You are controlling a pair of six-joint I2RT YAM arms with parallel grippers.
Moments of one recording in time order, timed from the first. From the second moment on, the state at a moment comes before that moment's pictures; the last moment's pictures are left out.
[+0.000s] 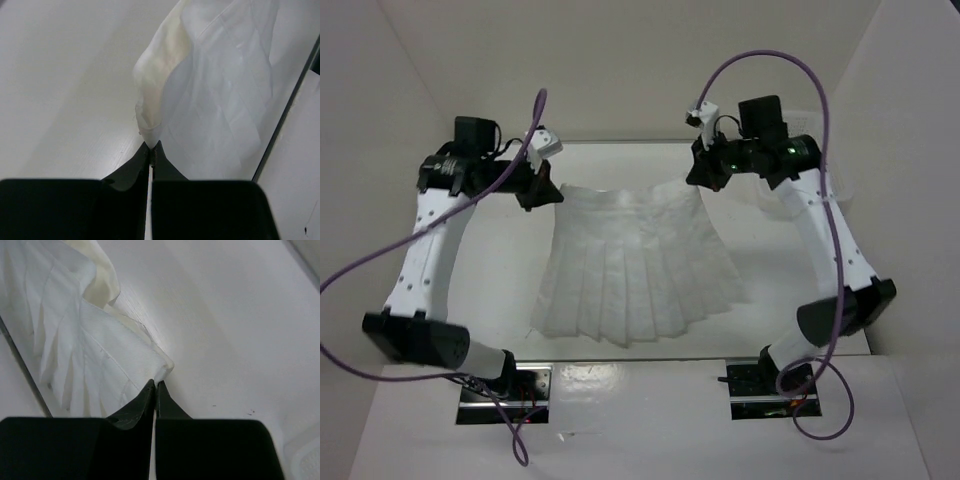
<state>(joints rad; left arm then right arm) -0.08 1.36 1.69 -1.11 0.79 0.59 0.30 1.52 1.86 -1.01 -0.58 -0.43</state>
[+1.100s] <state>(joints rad) -0.05 2.18 2.05 -0.60 0.26 0.18 0.30 2.40 2.47 -0.64 0.17 -0.19</state>
